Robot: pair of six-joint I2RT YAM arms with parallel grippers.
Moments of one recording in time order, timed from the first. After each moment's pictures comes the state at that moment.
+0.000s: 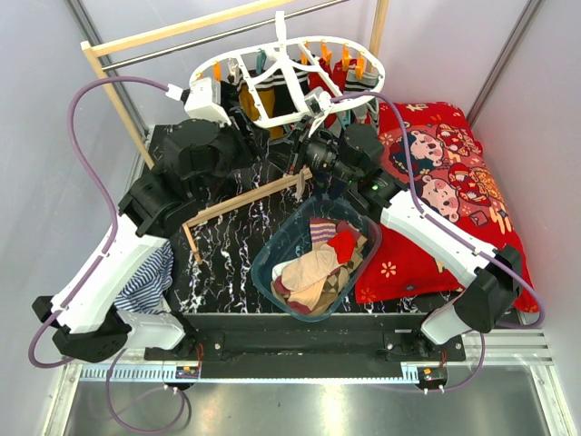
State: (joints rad) left arm -0.78 1.27 1.74 -0.64 -0.45 -0.54; right arm 0.73 1.52 1.44 0.27 -0.41 0.41
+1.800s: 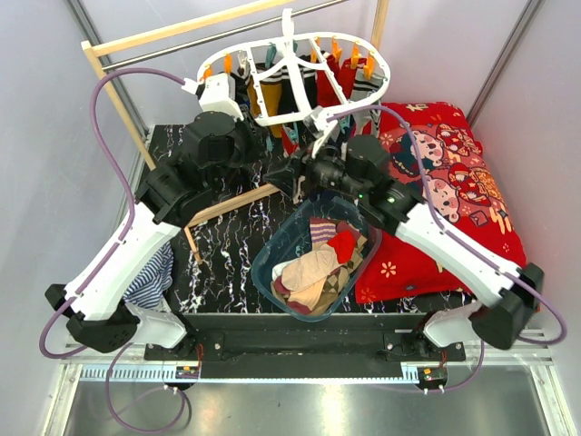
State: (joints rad) left arm -0.77 1.35 1.78 -0.66 -0.48 -0.50; right arm 0.77 1.42 1.40 0.02 -0.33 0.25
